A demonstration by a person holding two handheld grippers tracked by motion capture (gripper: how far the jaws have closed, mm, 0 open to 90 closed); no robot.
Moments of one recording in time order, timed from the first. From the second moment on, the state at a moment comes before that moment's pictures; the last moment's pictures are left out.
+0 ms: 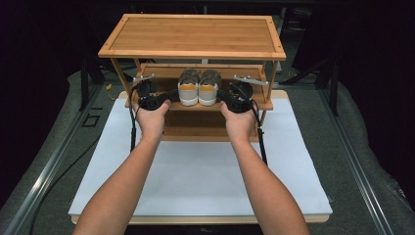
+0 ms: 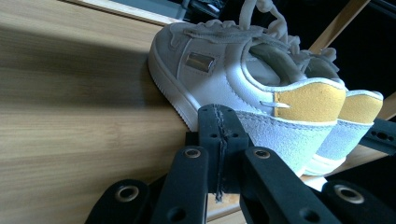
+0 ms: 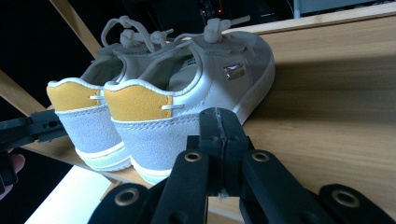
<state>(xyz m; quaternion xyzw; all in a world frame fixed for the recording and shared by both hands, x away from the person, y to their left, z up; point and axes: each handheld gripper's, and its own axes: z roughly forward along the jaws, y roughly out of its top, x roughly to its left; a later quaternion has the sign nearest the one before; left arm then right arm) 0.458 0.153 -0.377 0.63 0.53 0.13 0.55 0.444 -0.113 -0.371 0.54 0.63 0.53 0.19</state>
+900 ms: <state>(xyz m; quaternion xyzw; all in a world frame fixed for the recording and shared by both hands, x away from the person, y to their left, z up) 0.475 0.148 -0.380 0.63 0.54 0.13 0.54 0.463 -0.114 -0.372 0.55 0.63 0.52 0.19</state>
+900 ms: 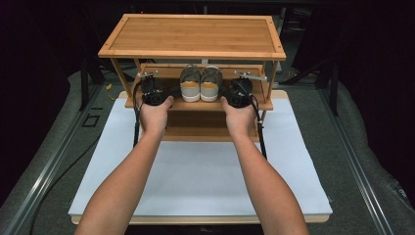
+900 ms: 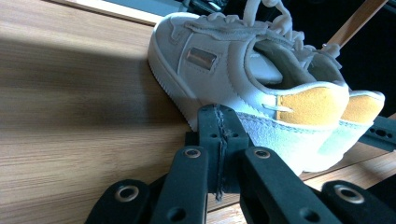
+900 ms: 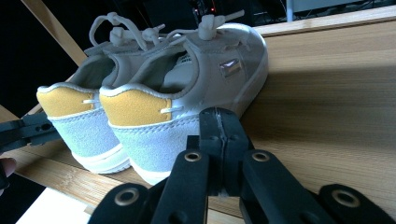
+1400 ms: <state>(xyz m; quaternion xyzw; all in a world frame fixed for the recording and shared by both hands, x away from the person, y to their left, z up) 0.456 0.148 -0.369 0.63 0.52 0.13 0.56 0.446 -0.116 -0.364 0.54 0.62 0.53 0.20</state>
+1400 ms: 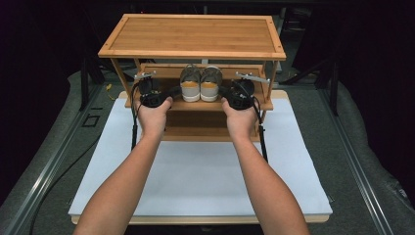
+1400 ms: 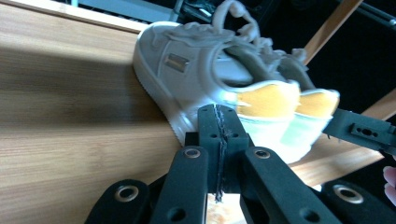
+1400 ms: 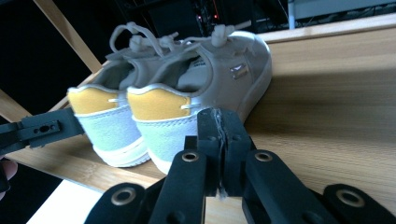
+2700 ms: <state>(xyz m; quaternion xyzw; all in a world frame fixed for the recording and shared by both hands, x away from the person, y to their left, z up) 0.370 0.188 -0.387 0.69 0.45 0.12 0.56 0.354 -0.133 -0.381 0.50 0.67 0.50 0.21</state>
